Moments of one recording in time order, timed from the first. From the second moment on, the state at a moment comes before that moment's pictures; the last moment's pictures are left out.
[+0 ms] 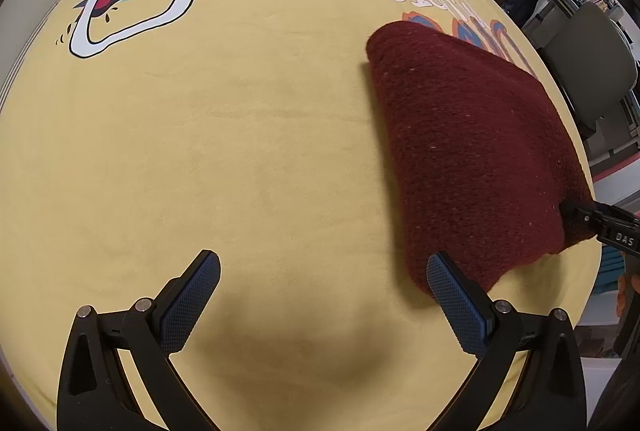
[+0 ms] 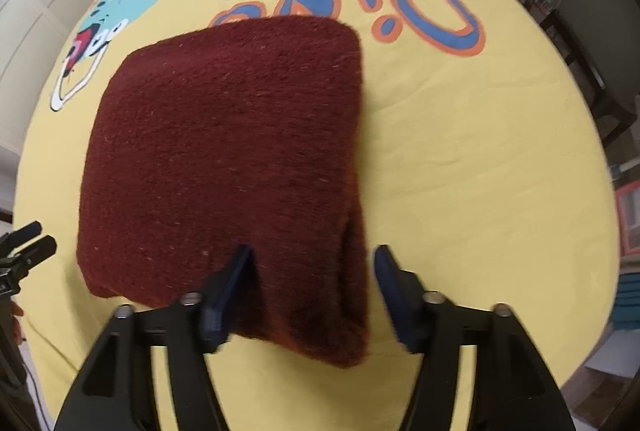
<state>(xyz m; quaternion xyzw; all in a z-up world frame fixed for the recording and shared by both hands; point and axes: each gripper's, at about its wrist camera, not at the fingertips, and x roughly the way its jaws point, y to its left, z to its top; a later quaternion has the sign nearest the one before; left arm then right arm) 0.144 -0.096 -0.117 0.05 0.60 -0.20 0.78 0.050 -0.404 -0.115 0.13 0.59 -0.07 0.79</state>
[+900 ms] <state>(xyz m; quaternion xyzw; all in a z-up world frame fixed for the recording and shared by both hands) 0.191 -0.225 -0.166 0.07 0.63 -0.23 0.74 0.096 -0.419 -0.169 0.20 0.60 0.02 0.77</state>
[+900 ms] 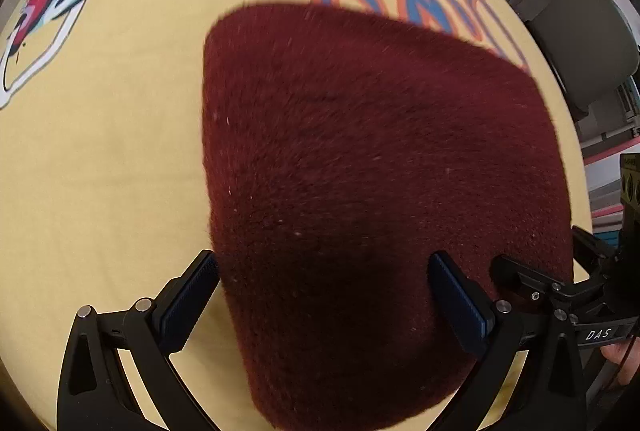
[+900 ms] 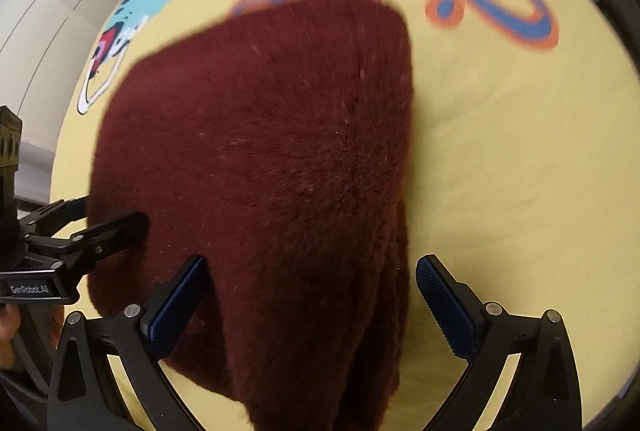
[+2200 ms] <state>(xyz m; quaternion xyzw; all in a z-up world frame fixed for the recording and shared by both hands) 0.185 -0.104 -0.086 0.02 0.53 -0.31 0.79 0.115 -0.309 -0.063 0.18 0.51 0.08 0.84</state>
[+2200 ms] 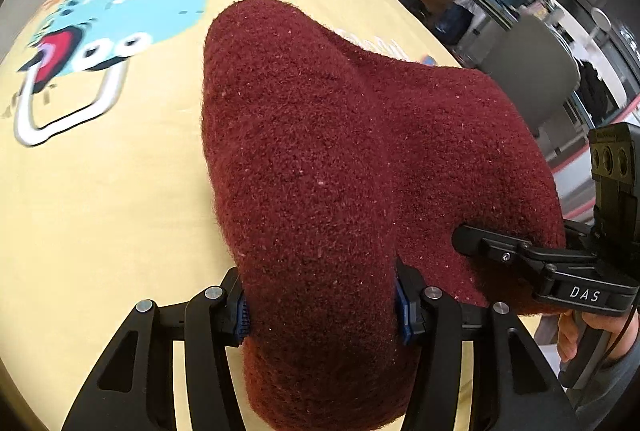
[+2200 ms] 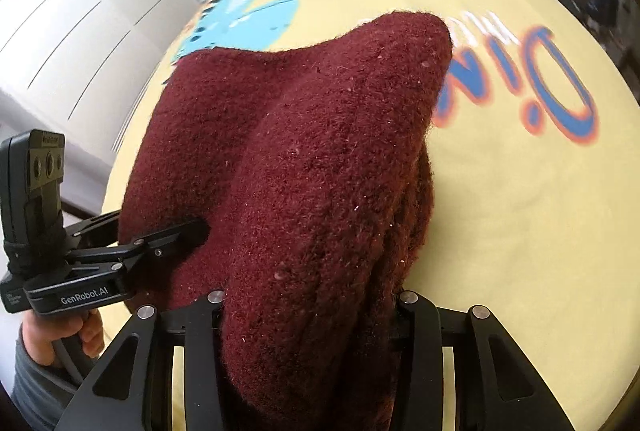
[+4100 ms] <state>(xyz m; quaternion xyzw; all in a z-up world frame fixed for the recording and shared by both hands) 0.154 -0.029 -0.161 0.07 0.53 -0.20 0.82 0.096 -0.281 -0.166 0.07 0.52 -0.03 0.85</state>
